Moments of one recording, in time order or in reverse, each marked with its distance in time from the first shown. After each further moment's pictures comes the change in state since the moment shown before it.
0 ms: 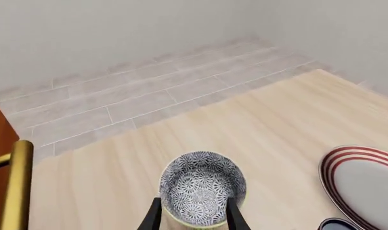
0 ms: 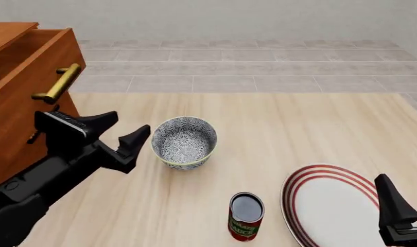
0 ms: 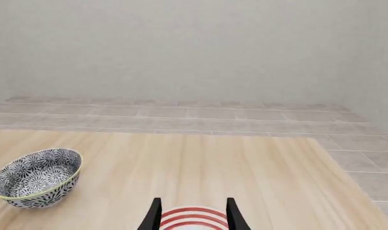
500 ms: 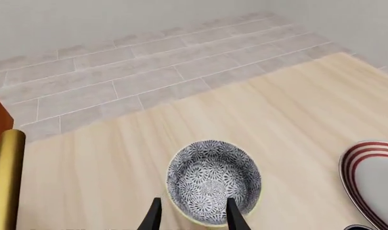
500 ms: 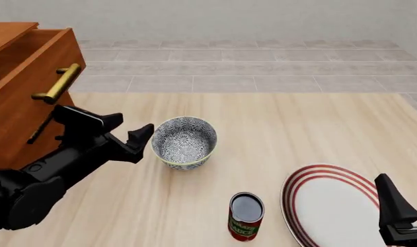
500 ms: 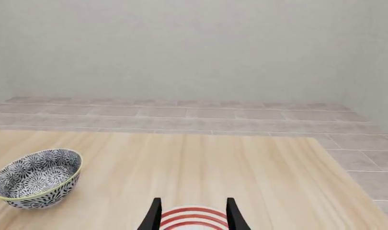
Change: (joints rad) left arm 0.047 0.141 -0.068 0.031 -0.022; right arm -0.002 0.003 -0.002 0.000 0.003
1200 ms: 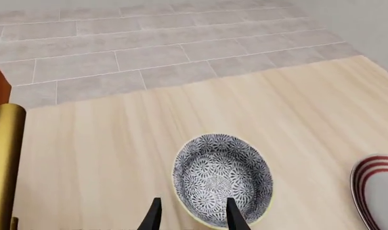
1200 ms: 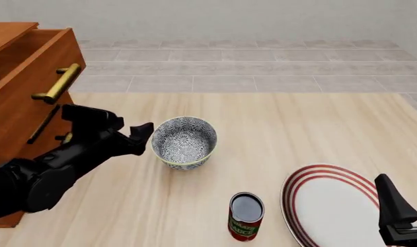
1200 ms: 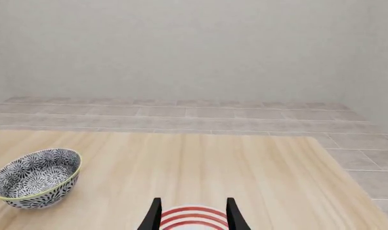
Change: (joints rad) left arm 0.047 0.107 -0.053 0.031 -0.112; right arm -0.003 0.000 0.003 -0.001 0.000
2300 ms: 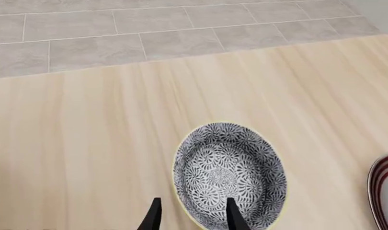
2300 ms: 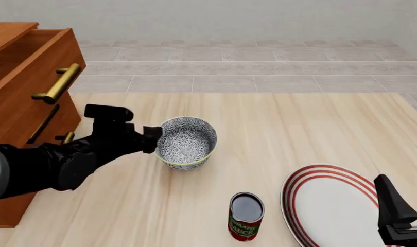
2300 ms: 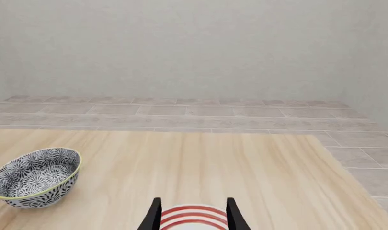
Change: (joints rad) left arm 0.005 0.177 -0.114 0.084 -0.053; right arm -0.002 0.006 0.004 -0.004 0.004
